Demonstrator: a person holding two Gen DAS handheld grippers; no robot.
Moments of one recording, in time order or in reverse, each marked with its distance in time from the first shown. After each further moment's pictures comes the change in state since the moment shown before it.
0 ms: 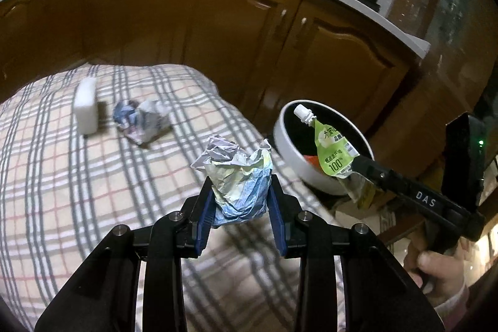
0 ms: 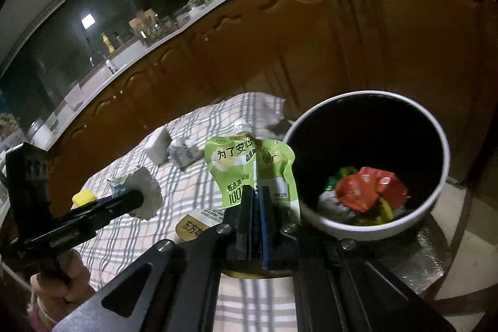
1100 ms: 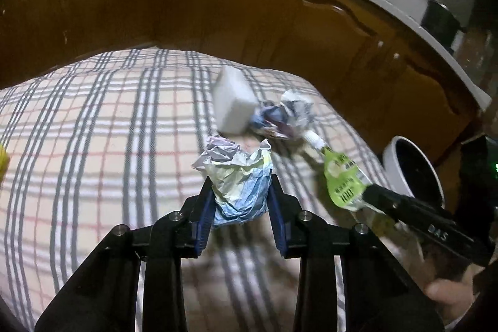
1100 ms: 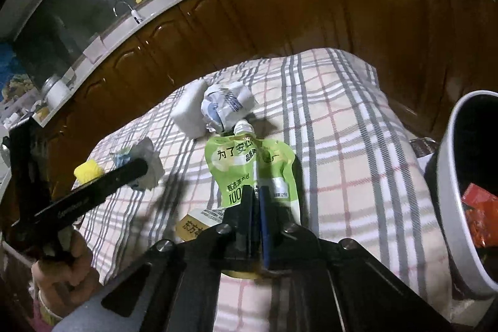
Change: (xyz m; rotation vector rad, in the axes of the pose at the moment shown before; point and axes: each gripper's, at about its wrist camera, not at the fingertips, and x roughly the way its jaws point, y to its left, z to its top) left arm -0.019 0.145 -0.012 -0.199 -0.036 0.217; right arm 0.120 0.104 -0.003 -0.128 0.193 0.137
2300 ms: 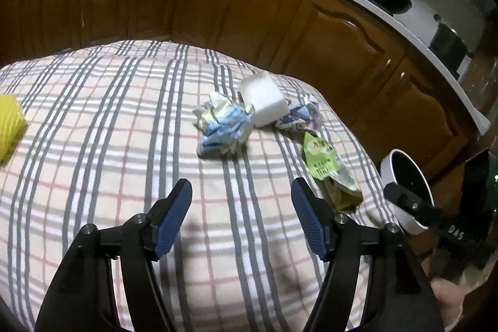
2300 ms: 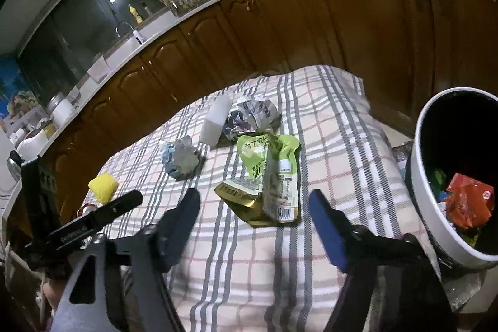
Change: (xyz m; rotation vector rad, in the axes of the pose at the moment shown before) left arm -0.020 0.021 -0.006 -0.109 -0.021 0.024; right arm -0.025 -0.001 -0.002 0.051 -0.053 0.011
